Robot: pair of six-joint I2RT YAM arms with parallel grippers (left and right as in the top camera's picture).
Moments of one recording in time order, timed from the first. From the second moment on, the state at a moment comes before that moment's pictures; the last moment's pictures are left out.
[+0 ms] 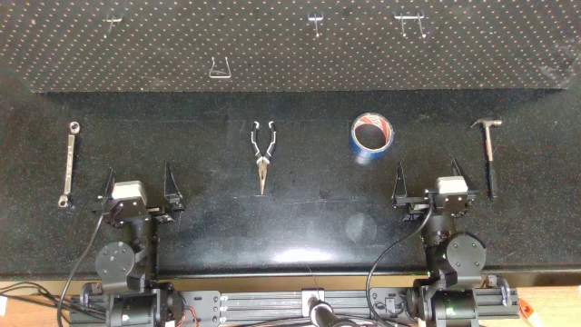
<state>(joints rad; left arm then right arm) 0.10 0.01 0.01 -0.07 -0.02 0.03 -0.01 0.01 0.01 -0.06 -0.05 -0.08</state>
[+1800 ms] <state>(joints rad) 0.10 0.01 0.01 -0.07 0.00 -0.14 -0.01 0.01 0.01 -0.06 -0.05 -0.08</state>
